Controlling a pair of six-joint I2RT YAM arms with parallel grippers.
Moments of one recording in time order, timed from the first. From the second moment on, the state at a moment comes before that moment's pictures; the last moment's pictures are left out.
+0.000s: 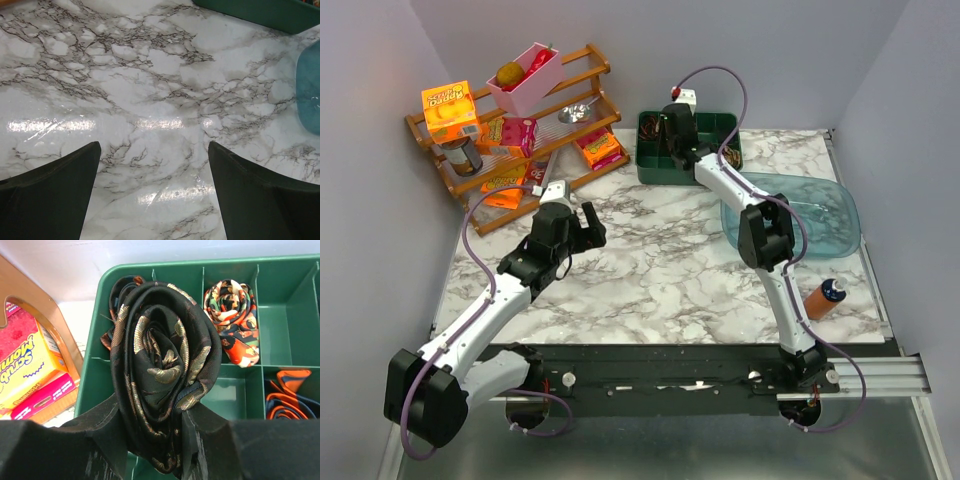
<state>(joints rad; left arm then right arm) -0.45 1.03 0.73 -0.23 -0.17 -0.53 0.49 2.45 2.22 -0.16 0.36 0.30</state>
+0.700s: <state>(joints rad) -0.45 1.02 0.73 -0.22 -0.12 -0.51 0.47 2.45 2.26 -0.31 0.37 0.29</state>
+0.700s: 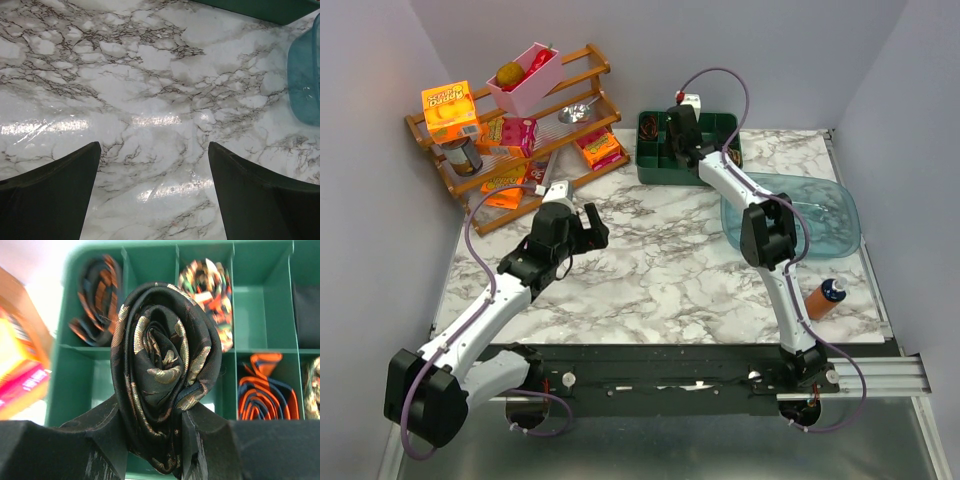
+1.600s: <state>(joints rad) -0.45 1.06 0.73 -0.17 -0.04 -0.52 0.45 2.52 2.39 -0.48 0.25 0.32</state>
